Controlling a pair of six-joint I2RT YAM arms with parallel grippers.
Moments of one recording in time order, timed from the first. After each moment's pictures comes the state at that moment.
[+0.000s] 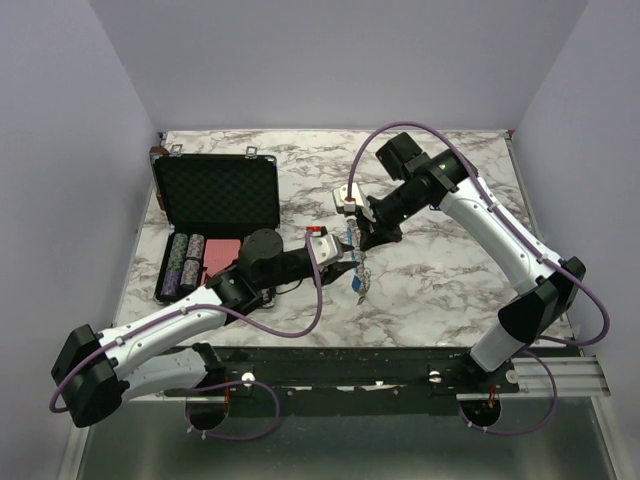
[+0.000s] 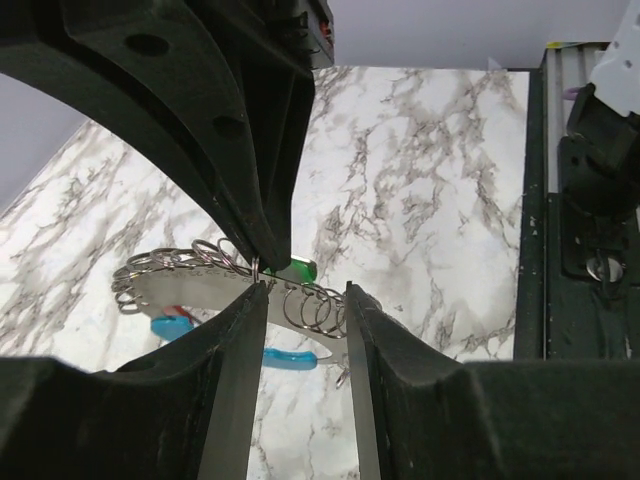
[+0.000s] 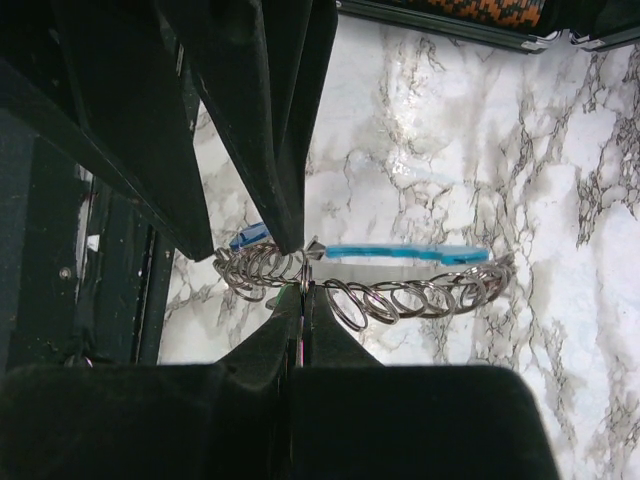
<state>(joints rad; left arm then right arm) -0.88 1.02 0.68 0.29 0.40 0.17 0.63 1.63 1.76 -1.33 -0.70 -1.02</state>
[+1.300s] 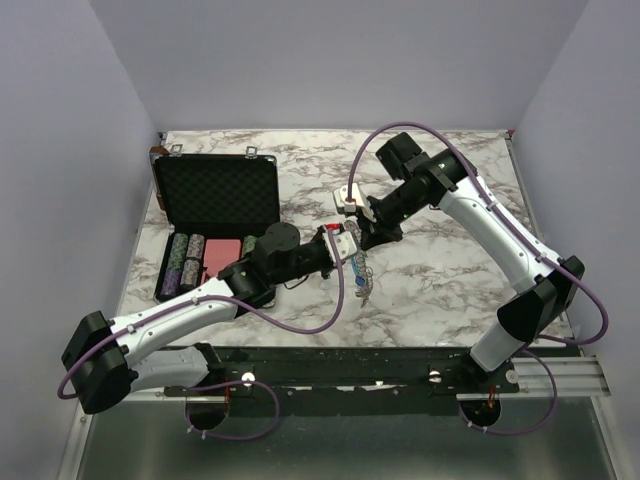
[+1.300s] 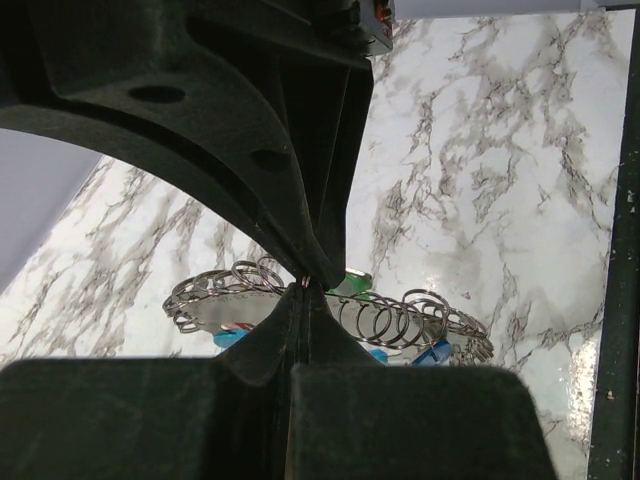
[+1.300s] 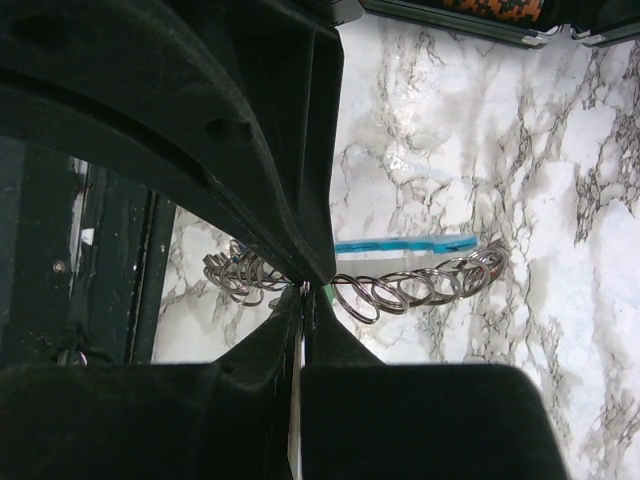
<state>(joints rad) -0.93 1.13 0.78 0.21 0.23 0.32 0.63 1.64 1.77 -1.34 -0.69 -1.04</state>
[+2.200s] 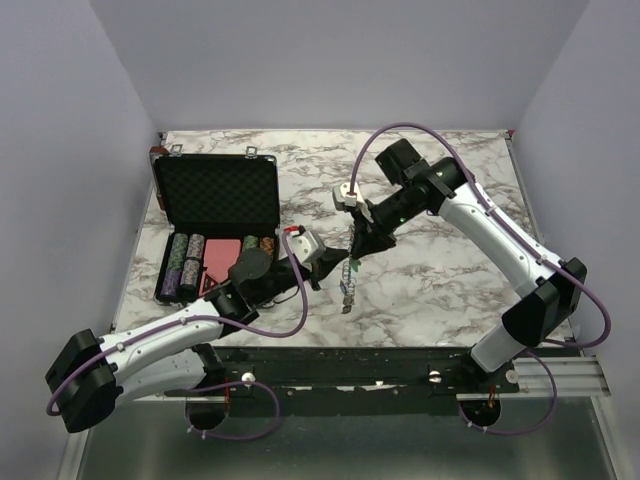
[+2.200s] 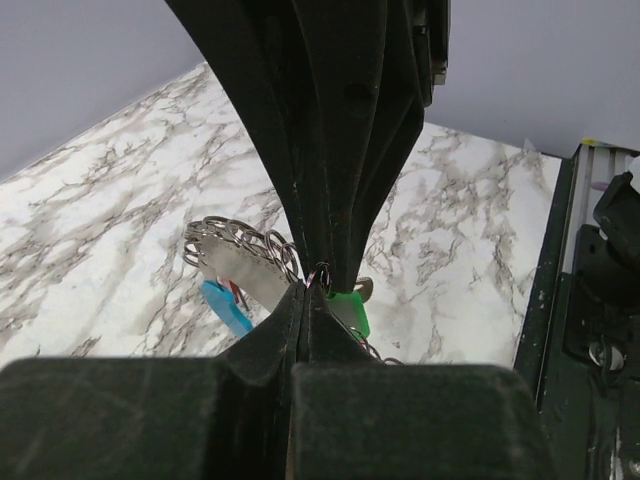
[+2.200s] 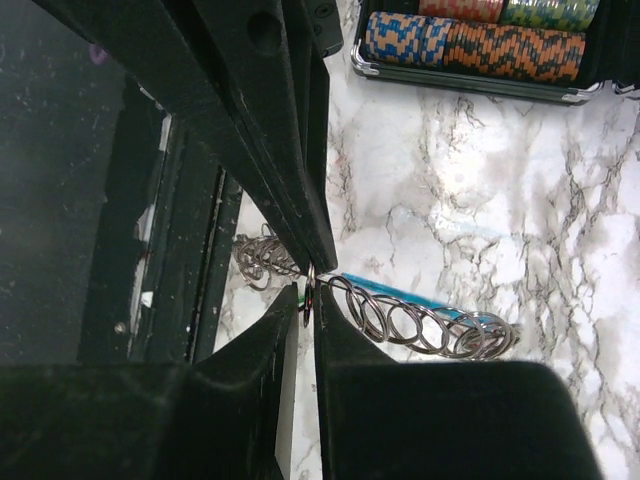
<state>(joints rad) -0.91 0.98 0.53 0.51 0.17 -0.01 0.63 1.61 1.67 -1.23 -0.85 -0.91</state>
